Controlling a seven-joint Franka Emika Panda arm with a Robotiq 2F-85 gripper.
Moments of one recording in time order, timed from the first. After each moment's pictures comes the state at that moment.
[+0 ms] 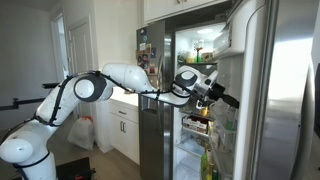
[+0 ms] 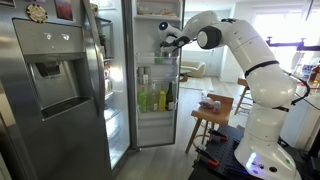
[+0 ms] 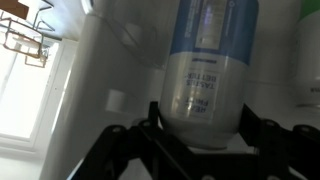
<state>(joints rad) -0.22 0.69 -0.36 -1.06 -0.80 2.49 0.95</state>
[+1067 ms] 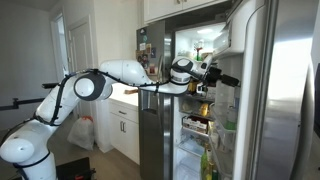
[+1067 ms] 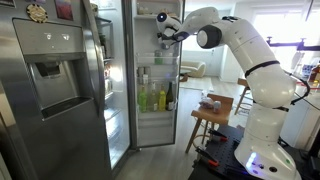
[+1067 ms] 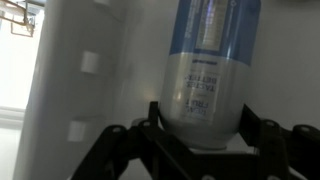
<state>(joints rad) -0.19 0.68 -0.38 -0.95 -0.85 2.50 0.95</state>
